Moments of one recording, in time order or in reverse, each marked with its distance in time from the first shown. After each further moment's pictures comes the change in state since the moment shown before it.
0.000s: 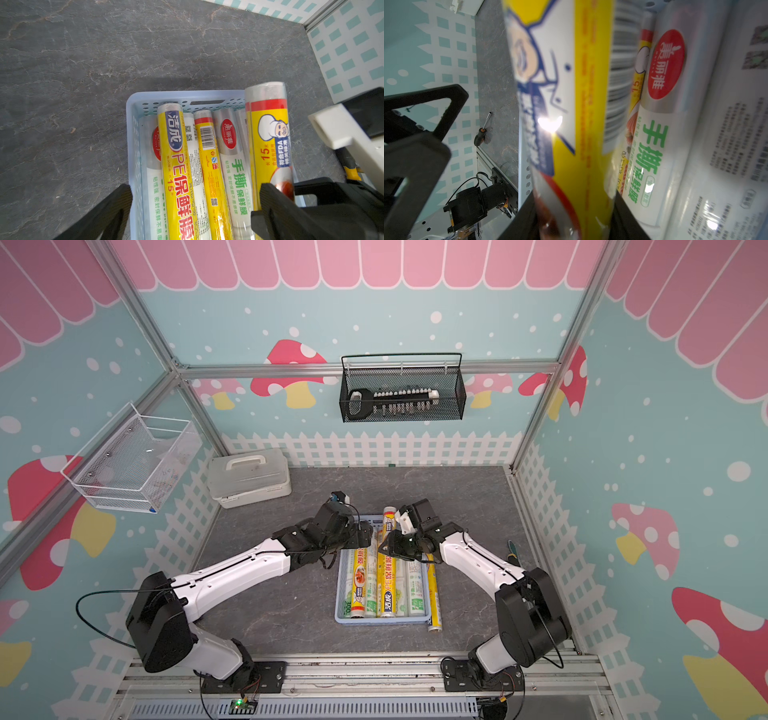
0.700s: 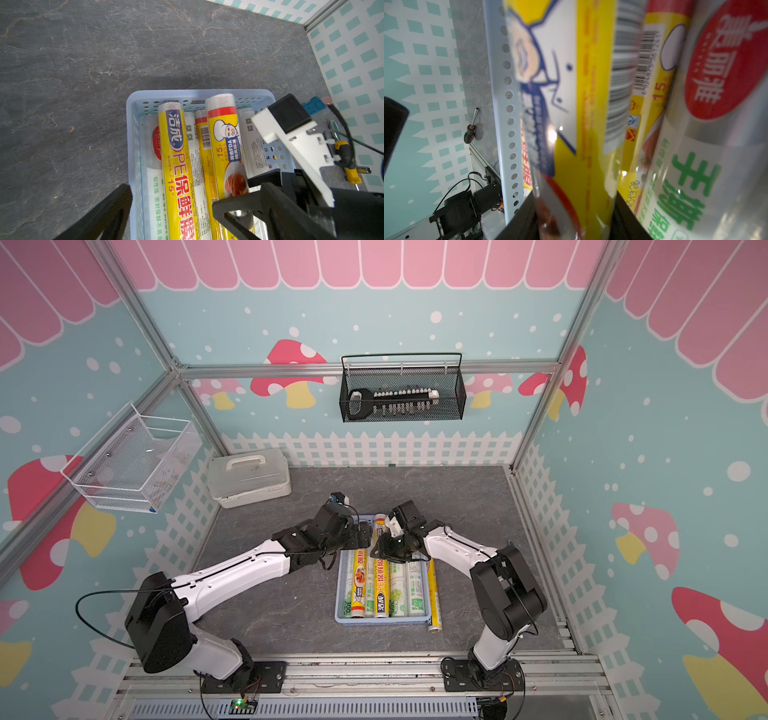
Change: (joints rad) left arm 0.001 -0.005 -0.021 0.017 0.003 -0.003; right arm 0.041 0.170 0.053 0.032 -0.013 0.016
